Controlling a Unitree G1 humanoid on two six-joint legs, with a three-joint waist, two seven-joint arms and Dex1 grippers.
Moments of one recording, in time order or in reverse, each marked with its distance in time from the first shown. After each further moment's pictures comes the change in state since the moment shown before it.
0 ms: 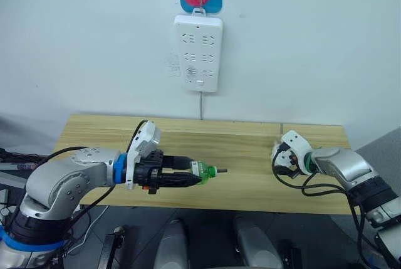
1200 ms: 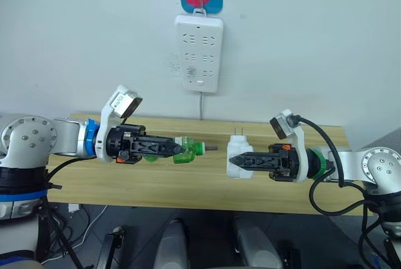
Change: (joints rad) left arm -0.335 0.123 0.060 0.341 -0.419 0.513 0.043; right arm 0.078 -0.017 -0.251 -0.420 1.635 0.261 -0.333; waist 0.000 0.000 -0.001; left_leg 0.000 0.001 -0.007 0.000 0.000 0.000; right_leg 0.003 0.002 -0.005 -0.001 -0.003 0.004
